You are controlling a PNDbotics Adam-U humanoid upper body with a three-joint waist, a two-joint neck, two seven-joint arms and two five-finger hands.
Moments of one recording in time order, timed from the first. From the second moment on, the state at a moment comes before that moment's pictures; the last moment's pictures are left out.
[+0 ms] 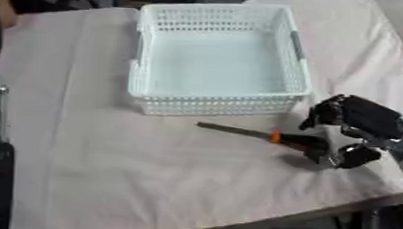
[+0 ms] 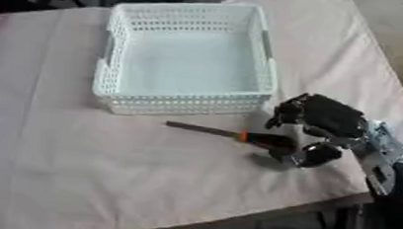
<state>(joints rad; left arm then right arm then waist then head) -0.47 0.22 0.04 -1.98 0.18 -0.39 -0.07 -0.35 -0.58 0.11 -1.44 0.99 -0.86 0.08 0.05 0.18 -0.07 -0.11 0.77</state>
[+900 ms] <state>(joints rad) -0.47 0.22 0.04 -1.98 0.18 -0.39 -0.07 -0.36 -0.59 0.14 -1.39 1.19 -0.89 -0.06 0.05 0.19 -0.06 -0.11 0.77</state>
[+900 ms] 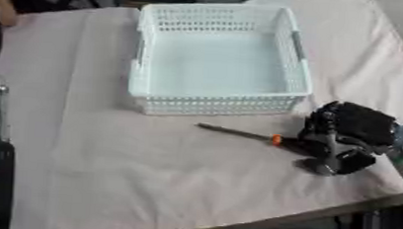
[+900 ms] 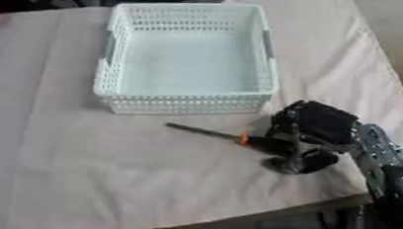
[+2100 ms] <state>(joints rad) -0.47 0.22 0.04 -1.98 0.18 -0.39 -0.08 -0.37 -0.59 0.15 -1.39 1.26 -0.88 -0.13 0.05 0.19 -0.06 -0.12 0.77</state>
